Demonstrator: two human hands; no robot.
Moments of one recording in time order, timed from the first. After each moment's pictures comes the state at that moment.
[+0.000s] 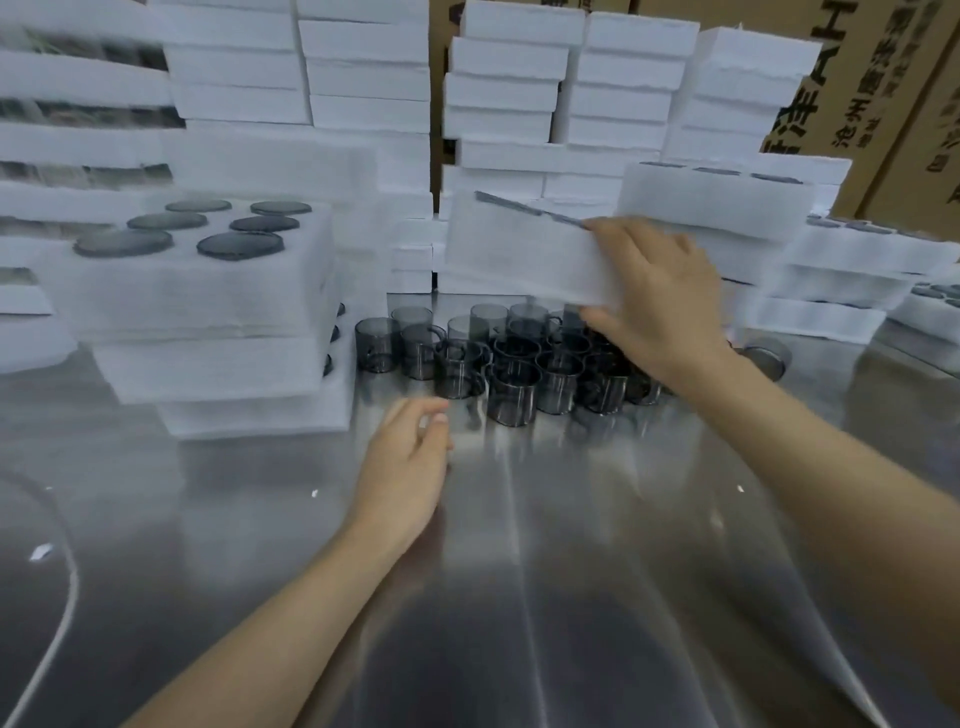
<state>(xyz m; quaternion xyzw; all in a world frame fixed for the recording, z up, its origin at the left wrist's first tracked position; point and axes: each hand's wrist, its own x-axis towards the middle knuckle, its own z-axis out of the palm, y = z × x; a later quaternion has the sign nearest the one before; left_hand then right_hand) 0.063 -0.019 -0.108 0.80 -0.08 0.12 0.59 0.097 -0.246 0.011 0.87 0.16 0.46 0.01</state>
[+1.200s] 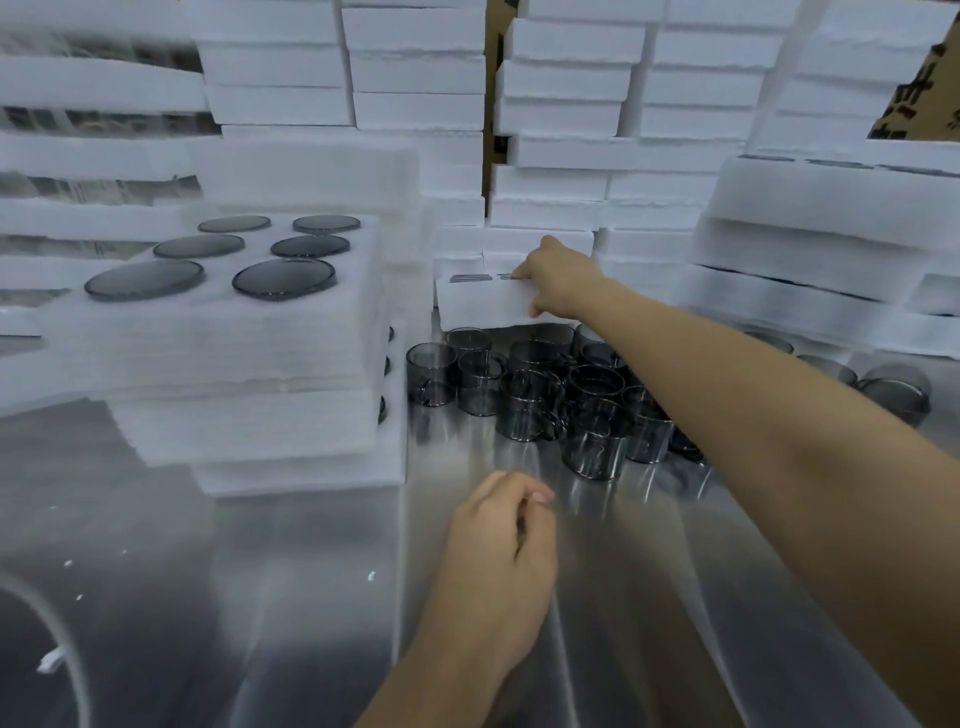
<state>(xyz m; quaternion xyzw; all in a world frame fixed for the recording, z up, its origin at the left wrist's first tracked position) 0.061 -0.020 -0.105 0.80 -0.12 0.12 0.57 0.320 -0.158 0.002 0.98 0.13 0.12 0.03</state>
